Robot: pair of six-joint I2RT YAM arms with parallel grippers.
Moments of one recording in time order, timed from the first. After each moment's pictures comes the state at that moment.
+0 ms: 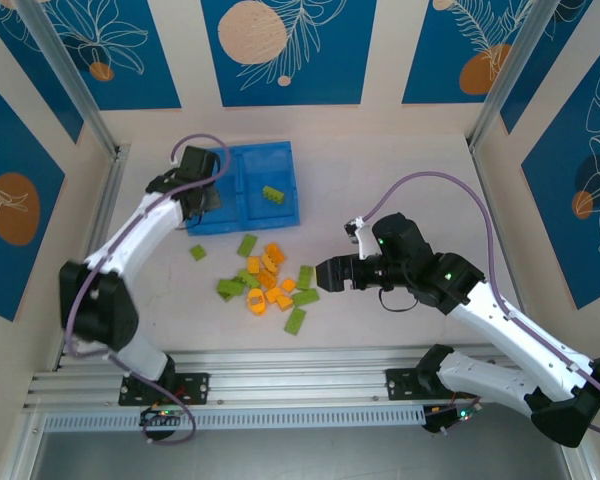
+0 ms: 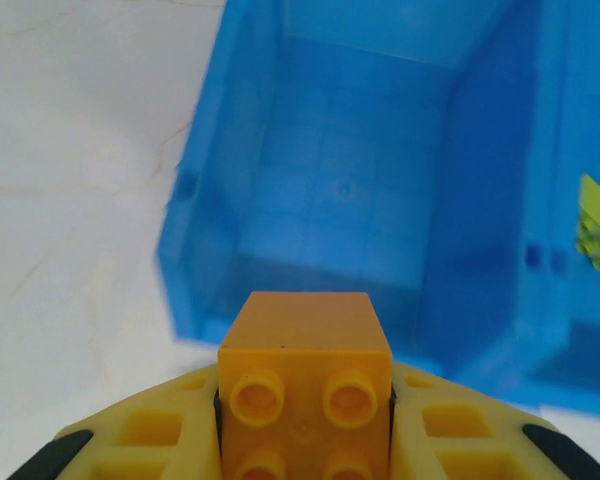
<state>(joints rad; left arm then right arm) -0.29 1.65 1.42 -0.75 -0.29 -0.52 0.76 0.94 0.99 -0.76 -0.30 0.58</state>
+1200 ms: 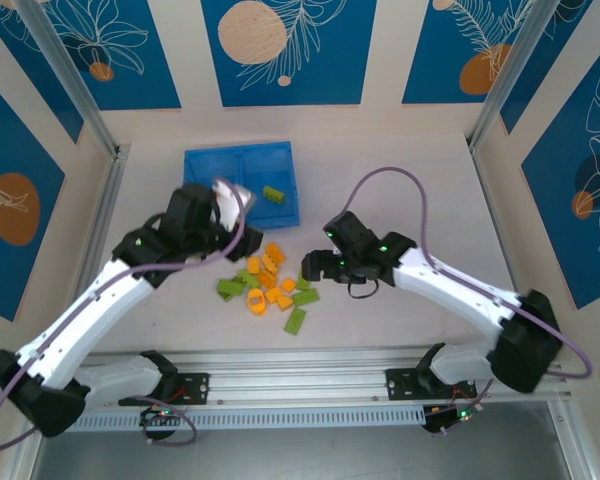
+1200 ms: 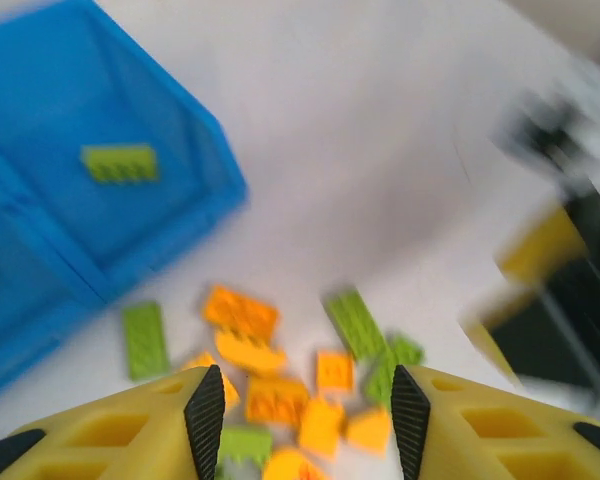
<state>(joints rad) -0.64 1.08 1.15 -0.75 0.14 -0.04 0.78 1.35 1.03 -0.74 -0.05 0.74</state>
